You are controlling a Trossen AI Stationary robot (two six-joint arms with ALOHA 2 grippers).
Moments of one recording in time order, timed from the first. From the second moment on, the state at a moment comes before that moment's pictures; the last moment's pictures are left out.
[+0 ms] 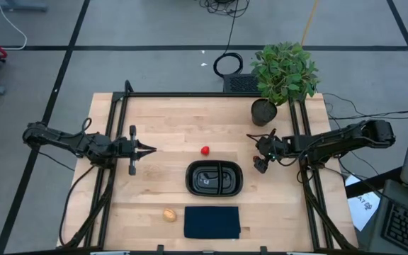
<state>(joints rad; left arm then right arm) -0.25 0.36 0.29 -0.10 -0.32 0.13 -0.05 1.16 0.33 -0.27 0.12 0.58</state>
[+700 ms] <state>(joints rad) -0.25 0.36 0.29 -0.11 -0.32 0.13 0.03 1.16 0.31 -0.23 0.22 0.48</state>
